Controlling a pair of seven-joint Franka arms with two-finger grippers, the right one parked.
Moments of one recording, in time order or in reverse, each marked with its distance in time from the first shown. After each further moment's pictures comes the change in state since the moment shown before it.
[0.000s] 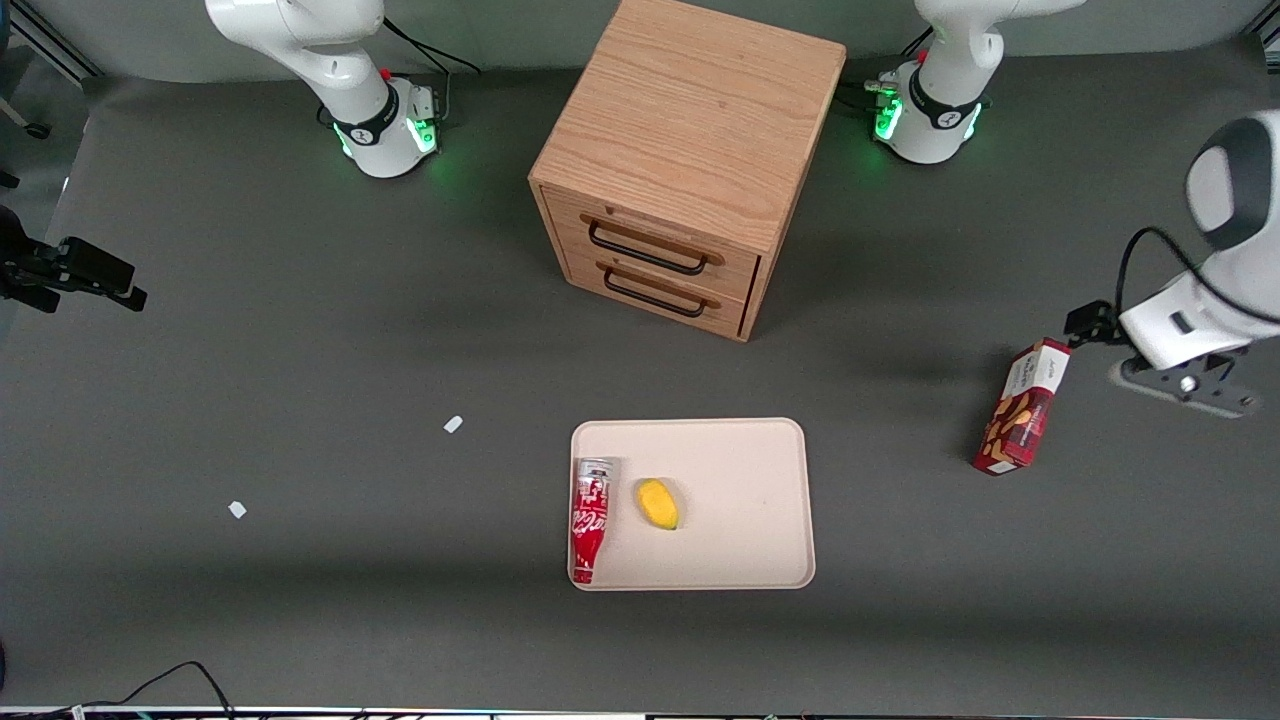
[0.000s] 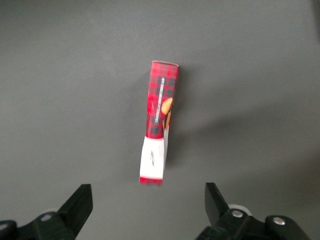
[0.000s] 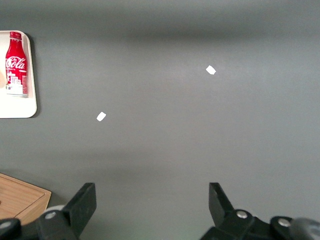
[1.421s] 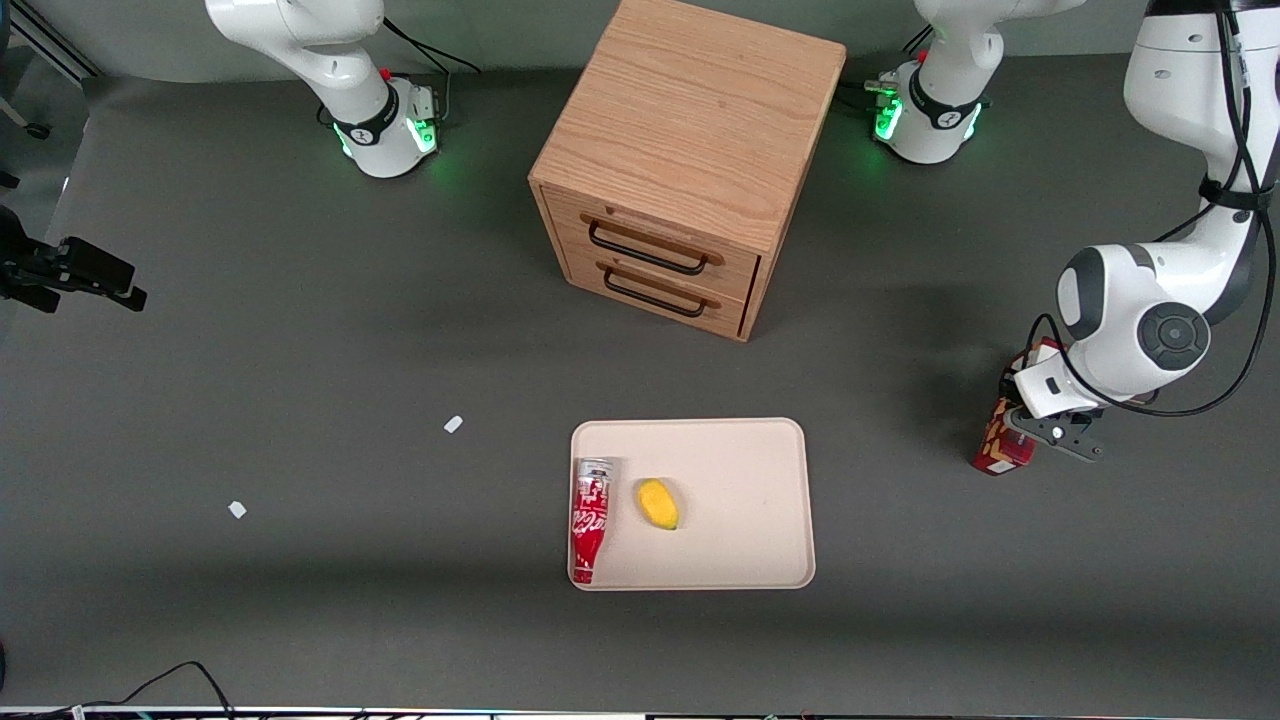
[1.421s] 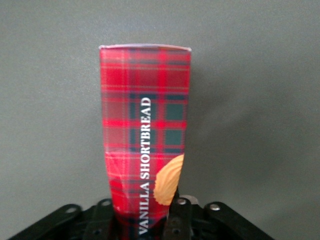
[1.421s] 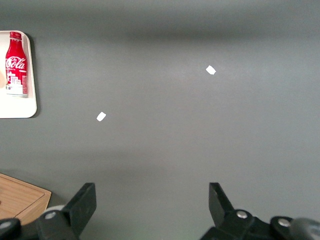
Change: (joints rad) arm 0.000 0.264 0.029 -0.181 0.006 0.475 0.093
